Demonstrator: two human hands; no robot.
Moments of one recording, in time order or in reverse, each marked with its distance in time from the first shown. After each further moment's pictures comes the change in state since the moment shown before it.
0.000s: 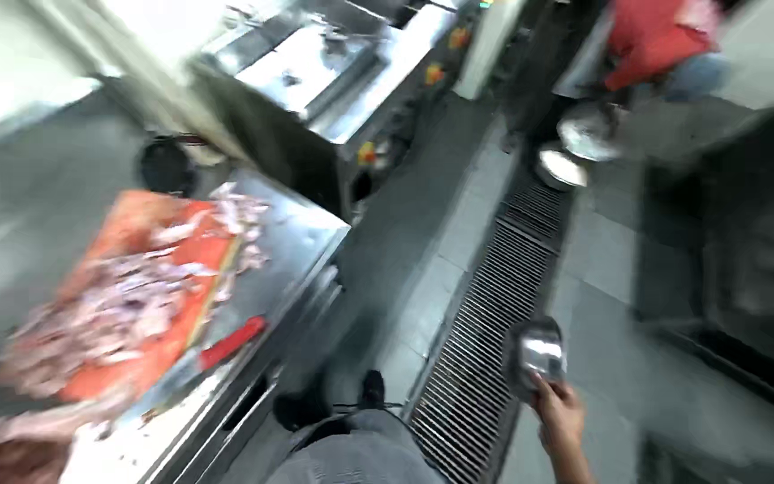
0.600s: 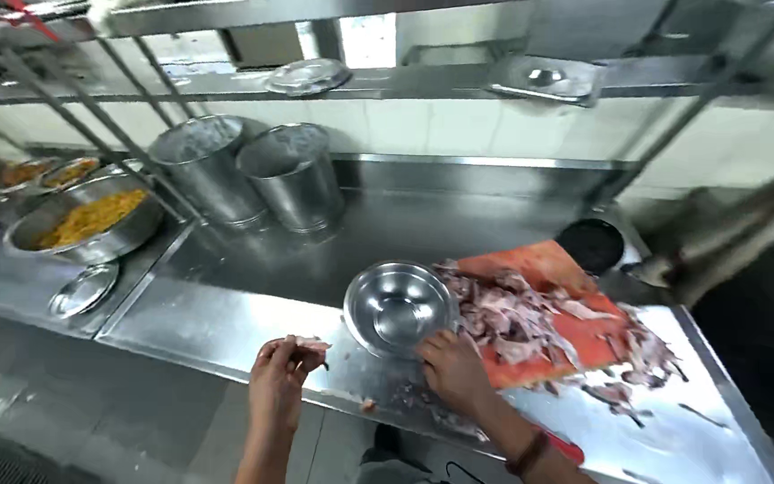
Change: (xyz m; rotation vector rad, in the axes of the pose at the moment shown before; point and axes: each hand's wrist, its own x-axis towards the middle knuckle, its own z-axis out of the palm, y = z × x) left_hand -0.130 0.031 -0.178 -0.315 1.224 0.402; right_hand -0.559 -0.178 0.462 -0.459 -1.756 -1.950
